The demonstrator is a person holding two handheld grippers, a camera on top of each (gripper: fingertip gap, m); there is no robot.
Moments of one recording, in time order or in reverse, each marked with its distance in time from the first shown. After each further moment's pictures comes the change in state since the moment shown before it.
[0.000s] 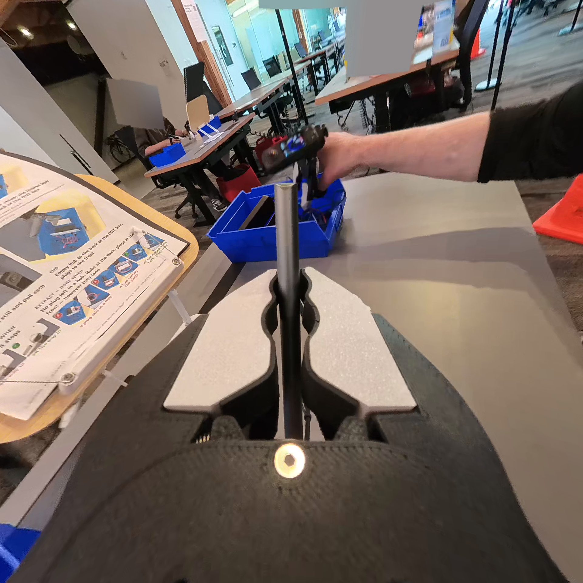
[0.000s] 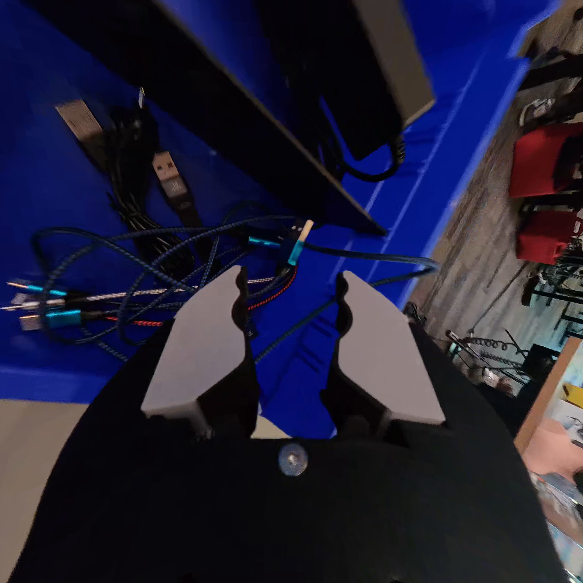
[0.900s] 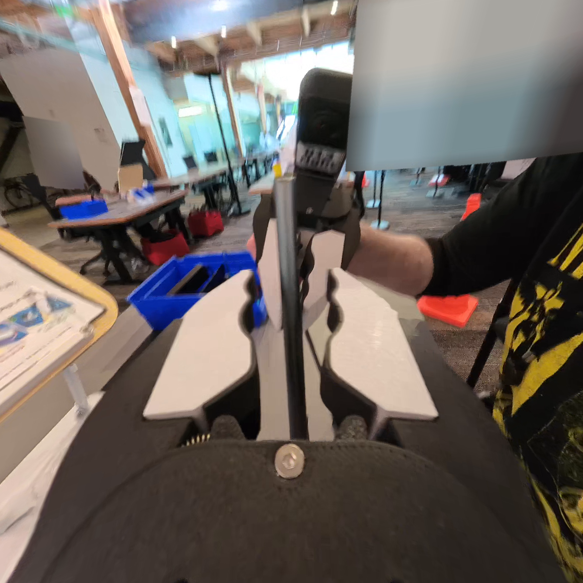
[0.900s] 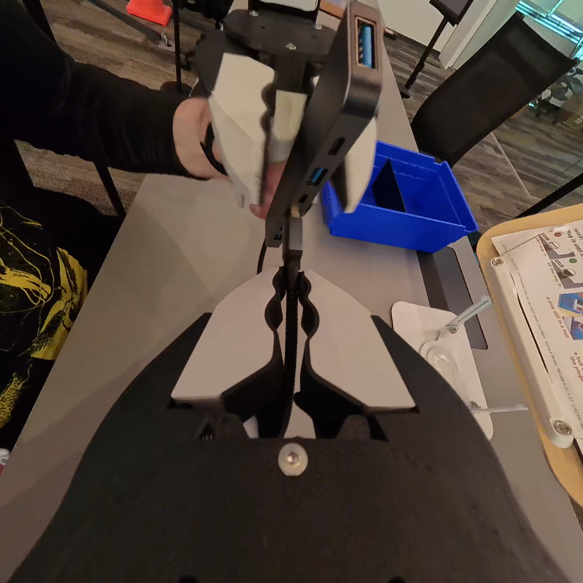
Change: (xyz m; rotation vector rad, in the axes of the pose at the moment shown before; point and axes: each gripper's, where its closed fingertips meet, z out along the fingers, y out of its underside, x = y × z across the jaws) left arm 0.024 -0.050 0.009 0.258 0.232 -0.190; right arm -0.315 -0.148 -0.370 1.130 -0.821 -0.633
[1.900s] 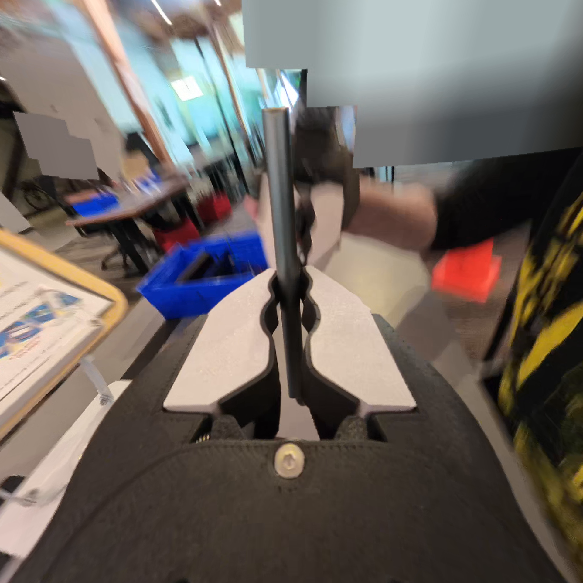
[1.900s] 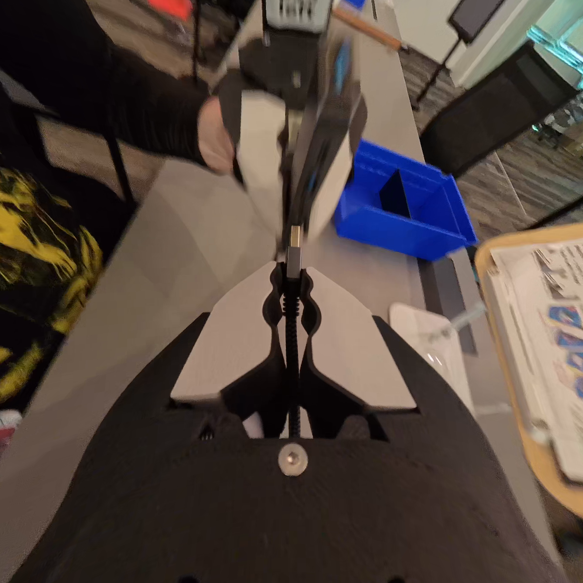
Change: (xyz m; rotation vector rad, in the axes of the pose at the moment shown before) left arm 0.015 0.009 -0.006 -0.049 -0.023 0.079; right arm -0.012 0.005 -0.022 -0.021 -0.001 -0.089
